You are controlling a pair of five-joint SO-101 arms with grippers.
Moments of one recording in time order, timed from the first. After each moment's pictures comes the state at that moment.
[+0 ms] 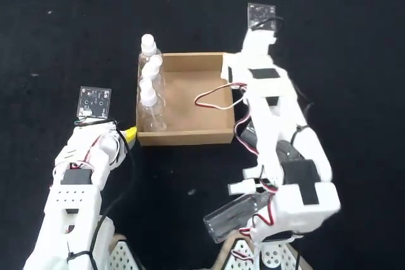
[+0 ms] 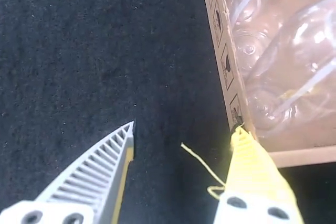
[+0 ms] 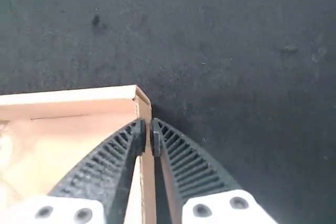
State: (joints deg) left arm -6.9 -55.7 82.7 21.2 -8.9; right arm -4.1 6.5 20.5 30.8 -9.2
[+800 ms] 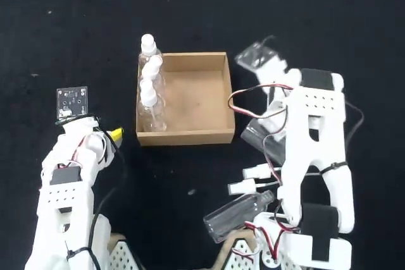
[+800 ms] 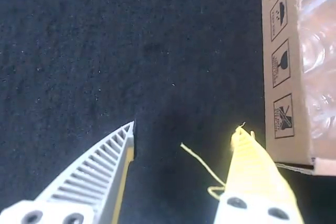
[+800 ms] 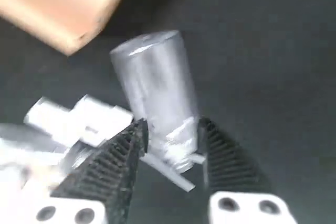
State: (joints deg) left arm -14.3 -55.7 80.5 28.1 -5.2; right arm 6.4 -12.3 20.5 87.2 46.9
